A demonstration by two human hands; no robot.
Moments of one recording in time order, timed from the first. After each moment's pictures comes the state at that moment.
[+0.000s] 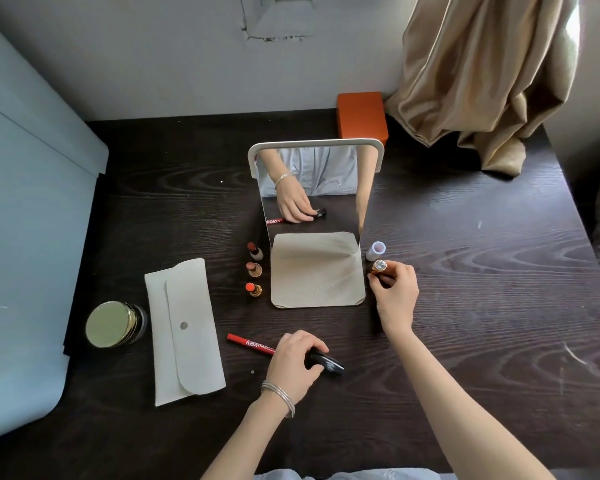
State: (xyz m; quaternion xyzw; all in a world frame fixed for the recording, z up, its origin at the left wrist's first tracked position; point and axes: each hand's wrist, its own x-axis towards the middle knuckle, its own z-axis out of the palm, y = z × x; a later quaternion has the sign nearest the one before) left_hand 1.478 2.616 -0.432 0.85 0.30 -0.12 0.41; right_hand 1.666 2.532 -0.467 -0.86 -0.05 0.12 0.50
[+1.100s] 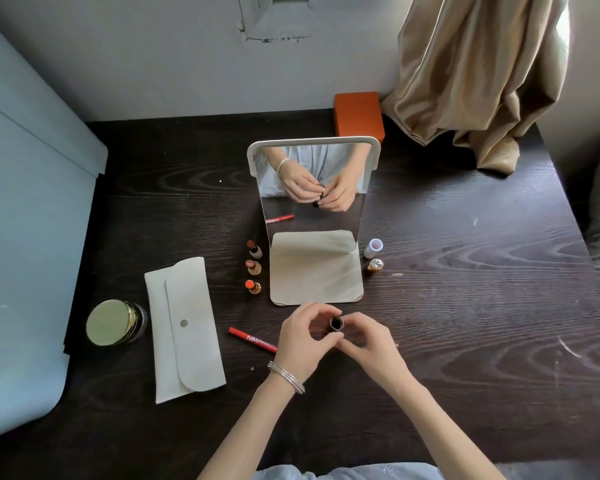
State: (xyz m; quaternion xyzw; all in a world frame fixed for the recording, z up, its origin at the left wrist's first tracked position) left_hand 1.507 2.620 -0.400 0.77 0.30 0.05 0.57; right_hand 1.595 2.495 -0.429 -0.78 -0.29 0.35 0.44
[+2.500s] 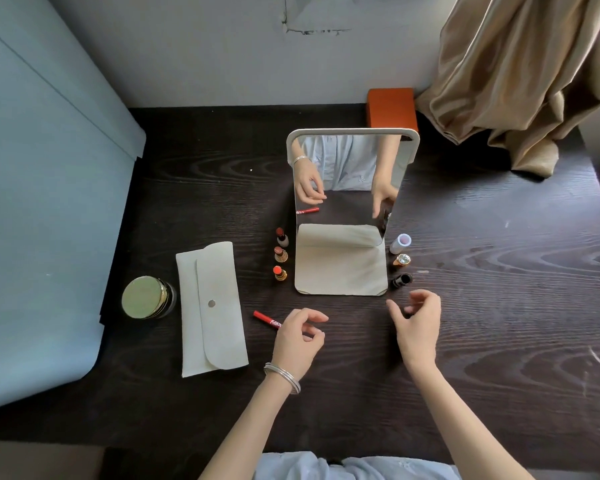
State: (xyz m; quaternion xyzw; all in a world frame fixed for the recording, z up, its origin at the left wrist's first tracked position) left_hand 1.465 2.631 -0.417 0.73 0.42 -0.01 0.53; right_hand 1.609 2.502 -0.449 -0.89 -0.02 0.15 0.43
